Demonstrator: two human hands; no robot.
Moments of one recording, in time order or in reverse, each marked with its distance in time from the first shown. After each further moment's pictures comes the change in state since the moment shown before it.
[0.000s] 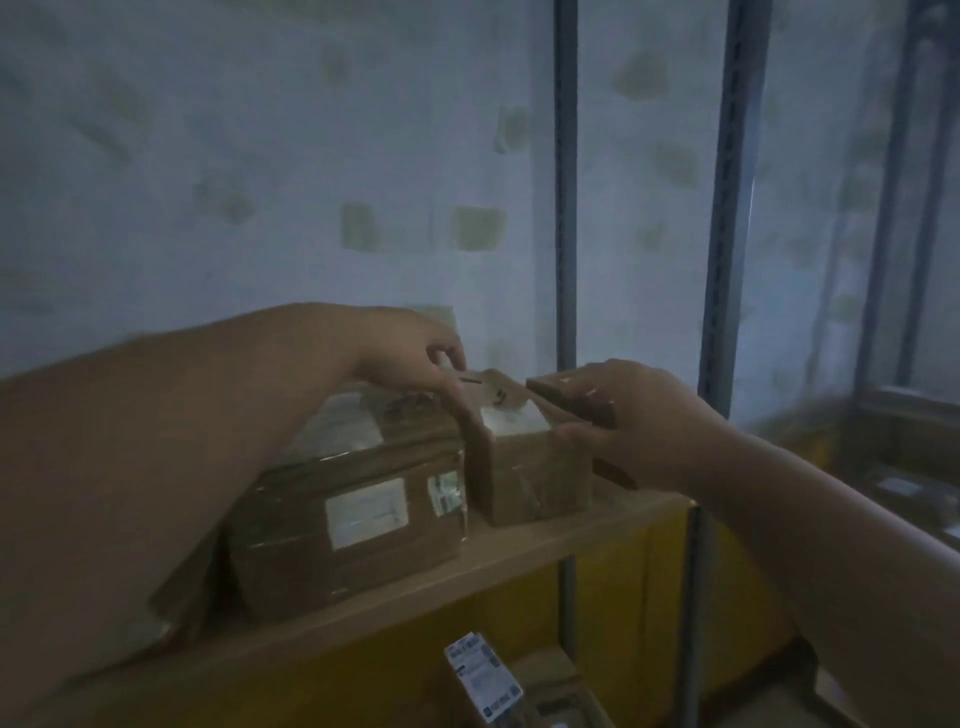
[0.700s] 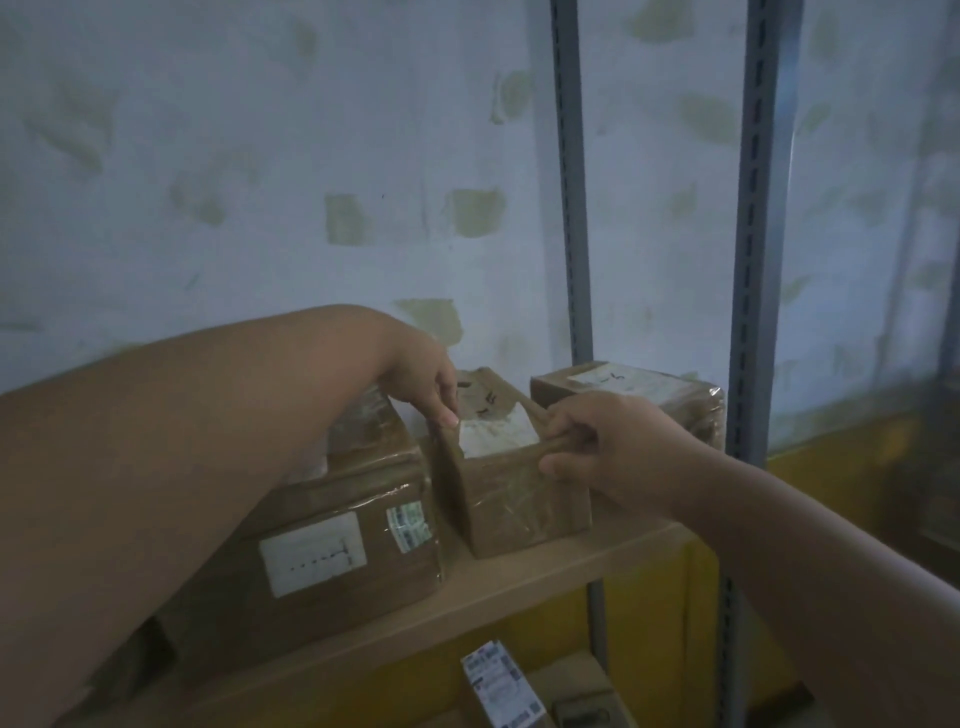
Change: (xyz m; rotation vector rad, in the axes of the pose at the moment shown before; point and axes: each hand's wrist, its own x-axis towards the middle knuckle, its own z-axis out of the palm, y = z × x) left_hand 0.077 0.008 0.015 0.209 -0.356 -0.068; right_hand 0.031 0.041 0.038 0.245 -0.150 0.003
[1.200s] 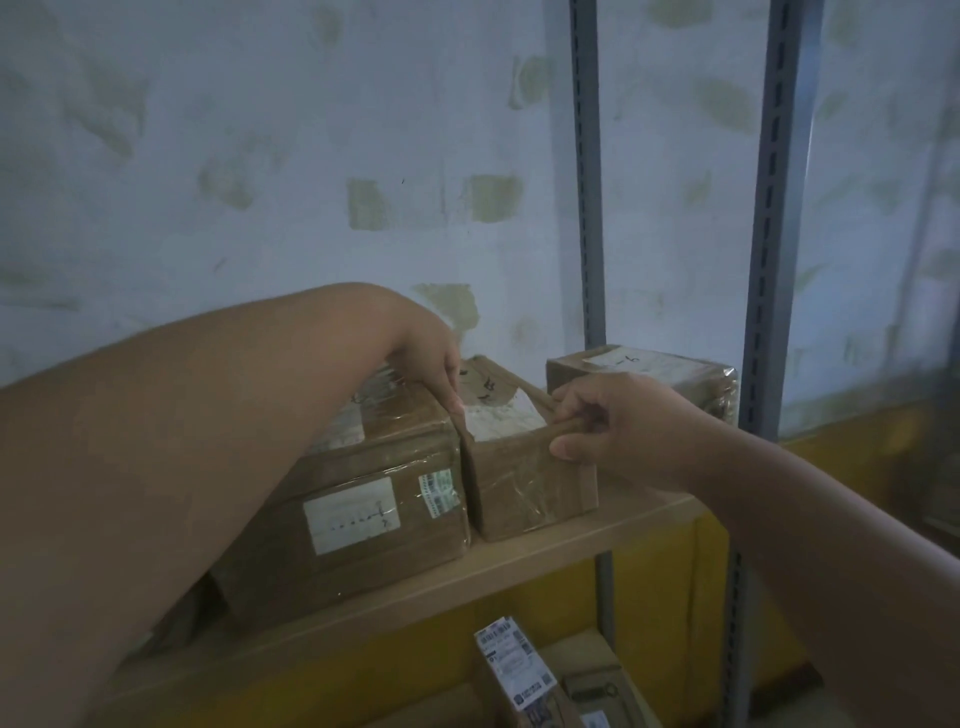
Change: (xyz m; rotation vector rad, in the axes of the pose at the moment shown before) left_hand -0.020 -0.001 0.001 -0.016 -0.031 -0.037; right_hand -0.003 -0.009 0.003 0.019 -0.012 0.015
